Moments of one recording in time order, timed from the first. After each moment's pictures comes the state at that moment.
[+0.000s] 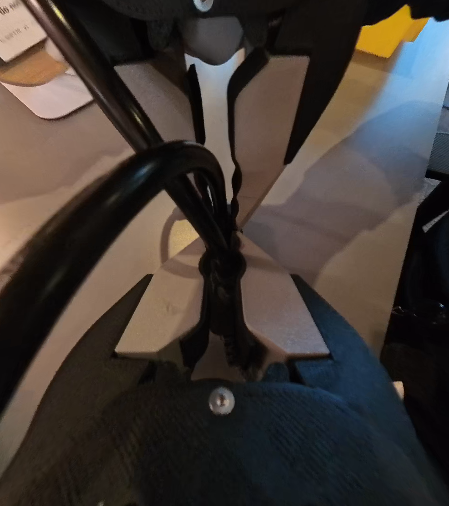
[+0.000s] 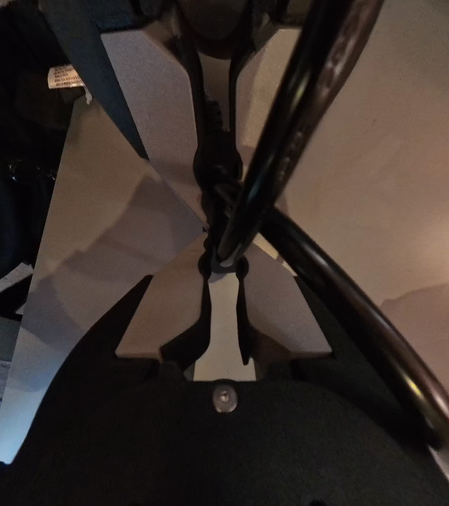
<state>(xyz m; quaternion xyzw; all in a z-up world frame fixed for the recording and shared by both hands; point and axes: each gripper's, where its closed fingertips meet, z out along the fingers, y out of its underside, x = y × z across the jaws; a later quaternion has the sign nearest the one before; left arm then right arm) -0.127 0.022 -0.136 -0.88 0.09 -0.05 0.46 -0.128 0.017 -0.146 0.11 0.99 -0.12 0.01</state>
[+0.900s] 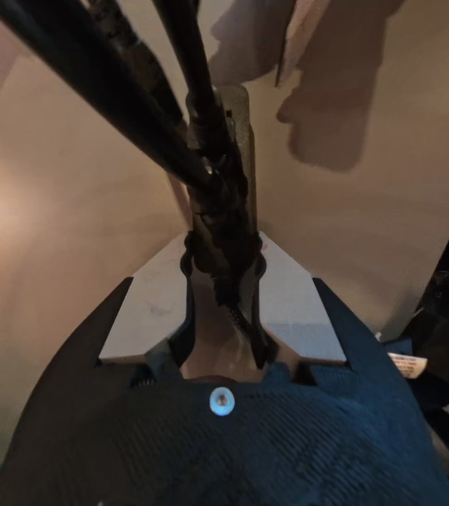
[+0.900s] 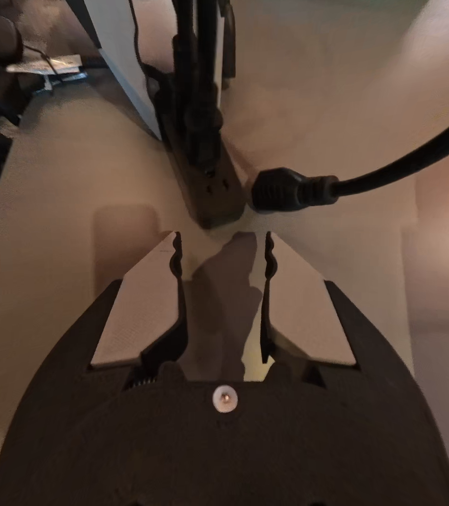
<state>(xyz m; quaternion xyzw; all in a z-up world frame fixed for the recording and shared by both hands) -0.121 0.007 -0.196 -0.95 0.14 -0.01 0.29 -0.093 0.093 -0.178 0.27 0.88 -0.36 -0.15</state>
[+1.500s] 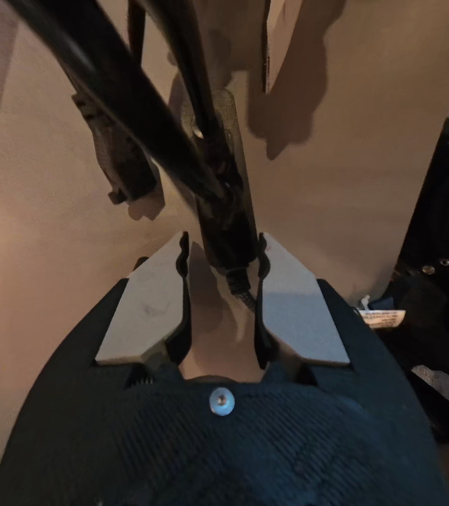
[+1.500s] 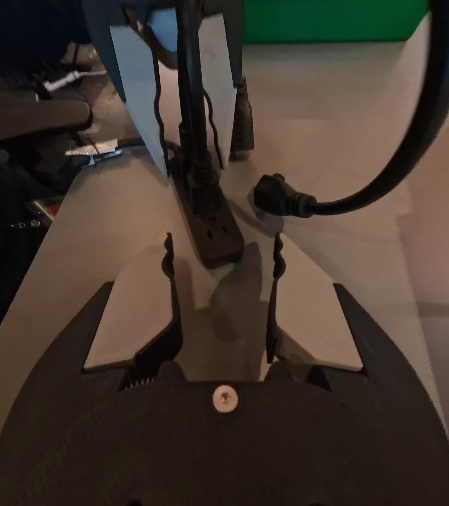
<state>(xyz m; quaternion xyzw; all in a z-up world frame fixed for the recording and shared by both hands) -0.095 0.039 -0.181 -0.95 0.20 -0.07 0.25 -0.078 0.112 -0.154 0.27 0.84 -0.46 -0.11</state>
